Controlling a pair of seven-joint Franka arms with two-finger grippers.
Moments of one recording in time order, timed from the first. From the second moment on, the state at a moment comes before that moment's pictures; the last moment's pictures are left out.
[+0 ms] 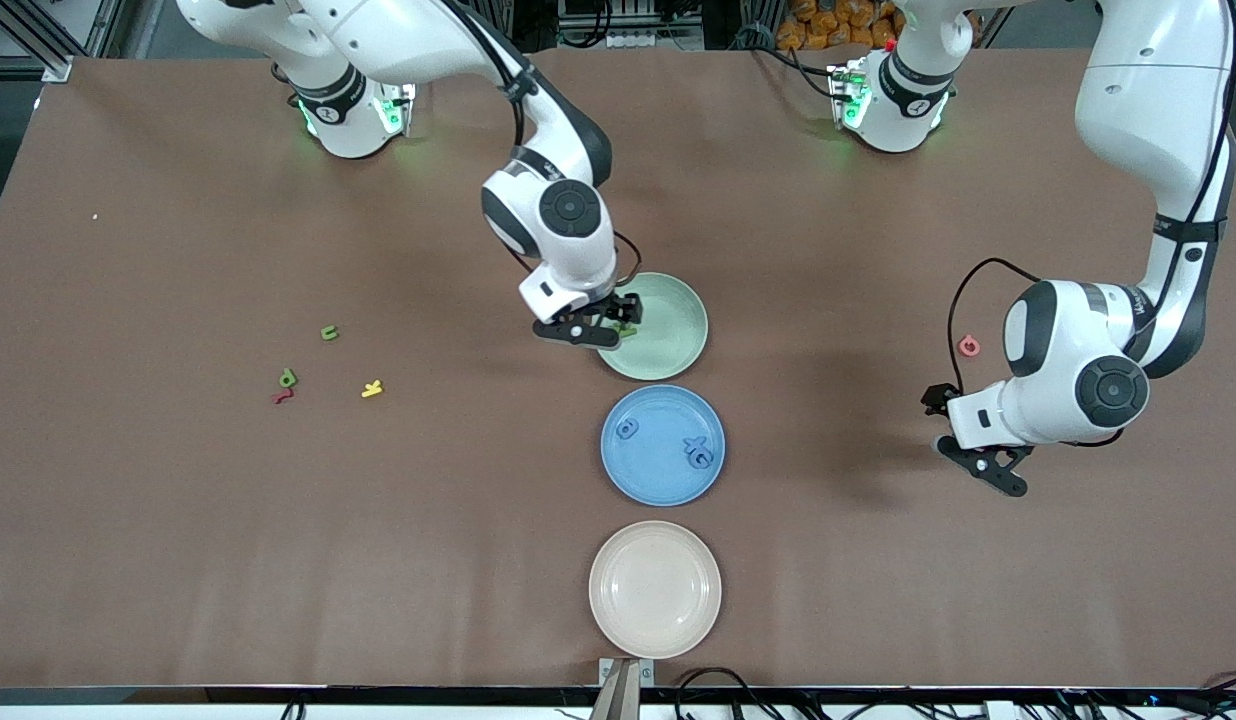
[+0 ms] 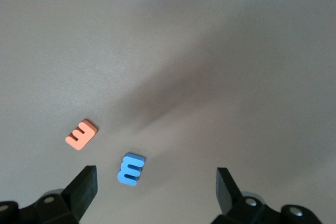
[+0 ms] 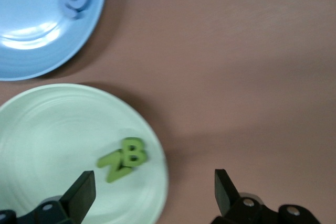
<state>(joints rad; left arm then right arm) 0.06 0.56 -0.13 -1.73 0.13 2.16 0.47 0.68 0.56 0.13 -1.75 -0.04 2.29 0.98</state>
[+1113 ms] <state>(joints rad) 0.10 0.63 -0.12 -1.81 0.13 2.31 0.68 0.30 0.14 0.16 -2.29 -0.05 2.26 0.25</state>
